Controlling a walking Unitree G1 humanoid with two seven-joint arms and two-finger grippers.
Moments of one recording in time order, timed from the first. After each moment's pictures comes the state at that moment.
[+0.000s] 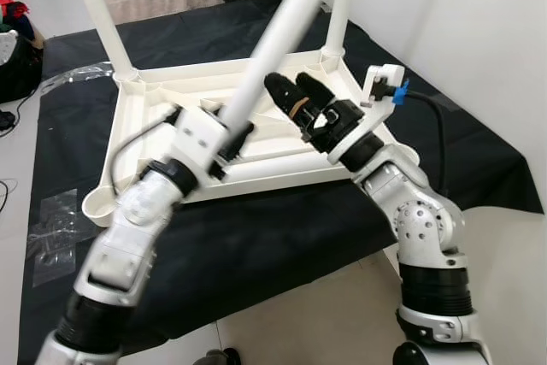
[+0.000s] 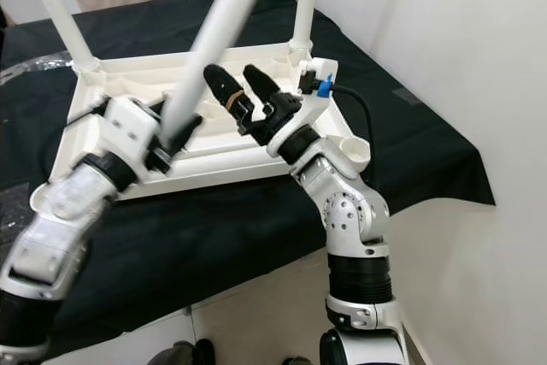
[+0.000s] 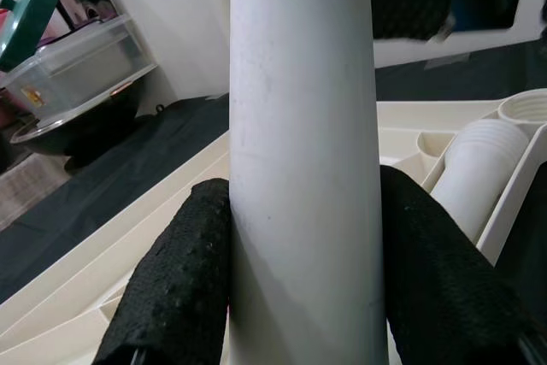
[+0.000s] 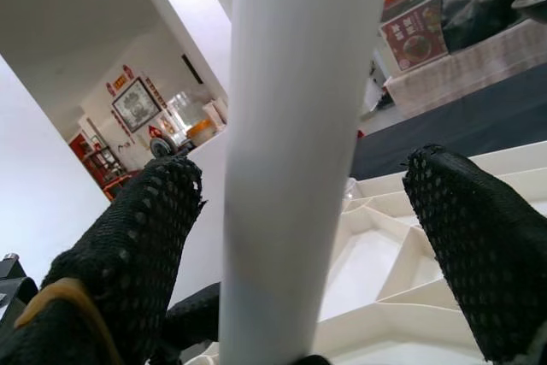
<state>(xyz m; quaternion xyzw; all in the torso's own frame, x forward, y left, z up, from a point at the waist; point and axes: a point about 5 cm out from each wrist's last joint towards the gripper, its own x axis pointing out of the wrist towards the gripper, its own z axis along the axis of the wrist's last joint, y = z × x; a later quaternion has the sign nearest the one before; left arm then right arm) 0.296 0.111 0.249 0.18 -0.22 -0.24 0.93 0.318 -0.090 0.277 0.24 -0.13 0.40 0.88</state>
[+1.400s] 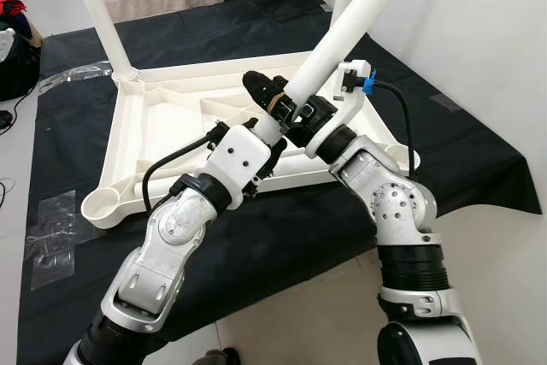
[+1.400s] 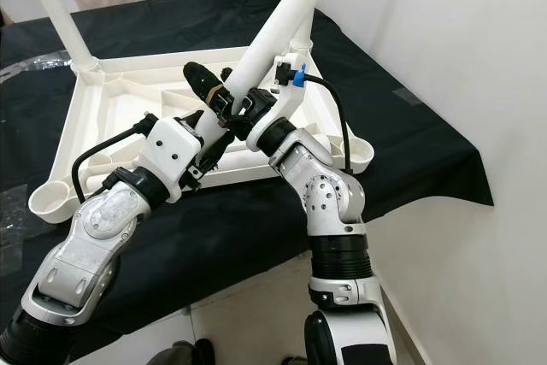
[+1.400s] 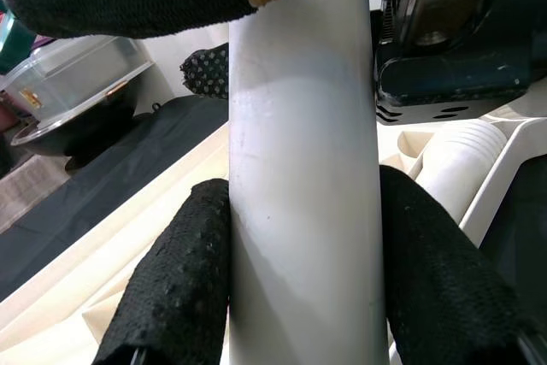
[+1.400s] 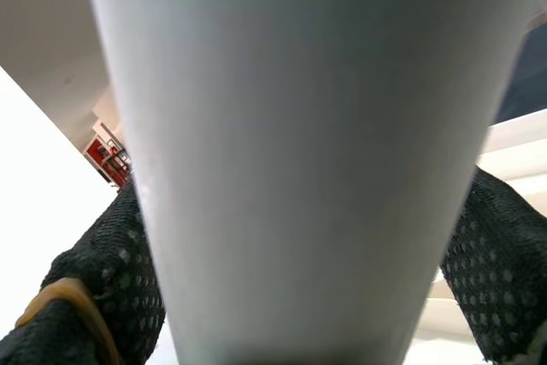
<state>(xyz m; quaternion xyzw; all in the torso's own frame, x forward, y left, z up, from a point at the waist) 0.281 0.084 0.244 0.21 -0.21 -0.25 0.92 0.337 -0.073 0.276 0.28 -0.08 0.41 0.86</state>
